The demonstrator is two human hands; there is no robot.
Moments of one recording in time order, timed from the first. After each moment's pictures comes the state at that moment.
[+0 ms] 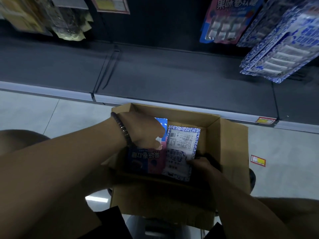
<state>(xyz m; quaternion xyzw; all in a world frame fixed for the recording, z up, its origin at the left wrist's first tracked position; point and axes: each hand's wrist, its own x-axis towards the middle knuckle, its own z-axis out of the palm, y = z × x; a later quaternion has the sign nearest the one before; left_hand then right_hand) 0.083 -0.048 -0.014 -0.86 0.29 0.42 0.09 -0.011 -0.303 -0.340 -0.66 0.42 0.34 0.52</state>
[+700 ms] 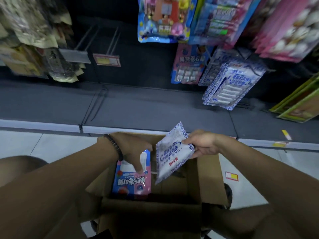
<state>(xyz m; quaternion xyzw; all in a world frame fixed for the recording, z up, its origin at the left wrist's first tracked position) 0.083 -0.029 -0.021 -0.83 0.36 0.41 -0.09 0.066 -0.312 -0.031 -0.72 0.22 0.39 0.53</state>
